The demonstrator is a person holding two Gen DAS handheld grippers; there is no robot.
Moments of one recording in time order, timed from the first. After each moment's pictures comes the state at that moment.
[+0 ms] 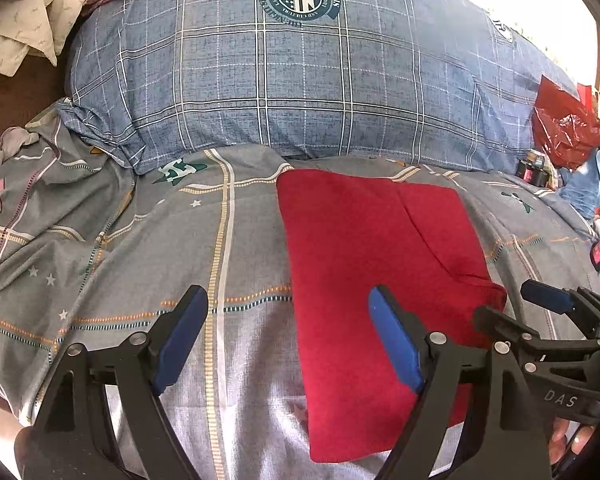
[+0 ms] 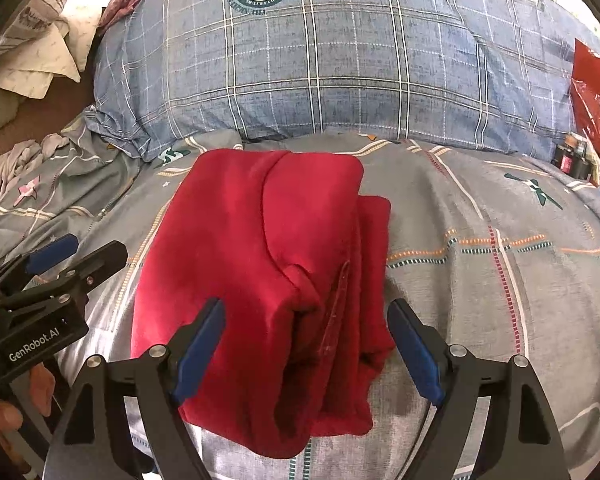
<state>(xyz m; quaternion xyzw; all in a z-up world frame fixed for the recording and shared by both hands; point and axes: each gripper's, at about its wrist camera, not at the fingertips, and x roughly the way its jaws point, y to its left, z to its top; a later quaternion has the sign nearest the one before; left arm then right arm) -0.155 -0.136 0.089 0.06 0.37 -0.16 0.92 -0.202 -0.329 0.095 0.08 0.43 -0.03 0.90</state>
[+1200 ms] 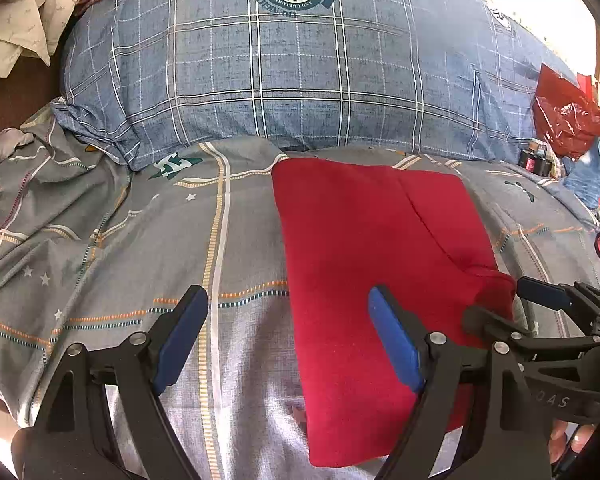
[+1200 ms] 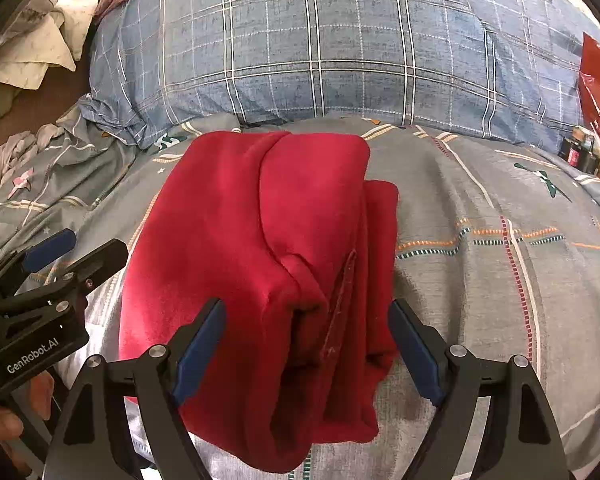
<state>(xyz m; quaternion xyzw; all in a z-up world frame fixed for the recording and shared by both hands) -0.154 -0.145 0.079 0.06 0.37 -0.16 0.91 -0.191 -0.333 0.078 0.07 0.45 -0.02 0.89</state>
